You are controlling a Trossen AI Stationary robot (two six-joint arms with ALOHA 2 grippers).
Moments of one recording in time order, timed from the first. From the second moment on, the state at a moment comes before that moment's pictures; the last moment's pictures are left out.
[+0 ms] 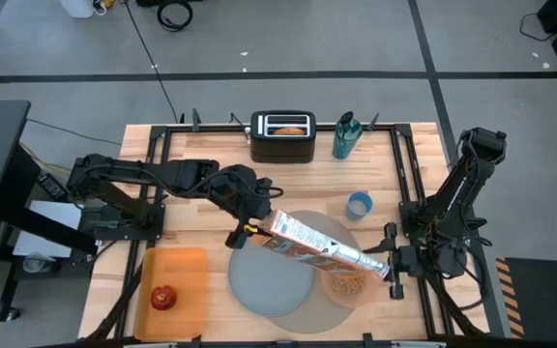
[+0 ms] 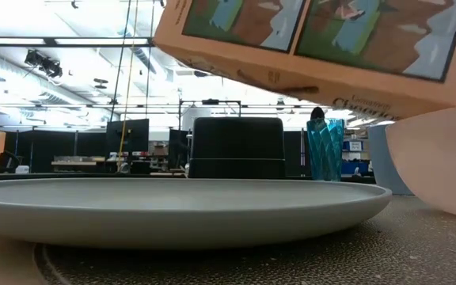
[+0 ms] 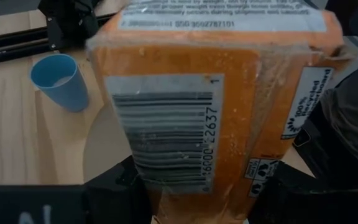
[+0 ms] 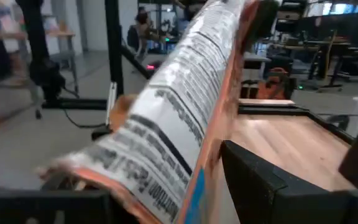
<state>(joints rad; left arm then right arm) -0.11 1.51 1.47 -0.61 0.23 0.15 1.10 1.11 0.44 0.57 1.14 0.06</state>
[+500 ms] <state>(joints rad) -0.11 1.51 1.47 -0.60 0.23 0.14 1.17 1.10 0.44 0.56 1.30 0.05</state>
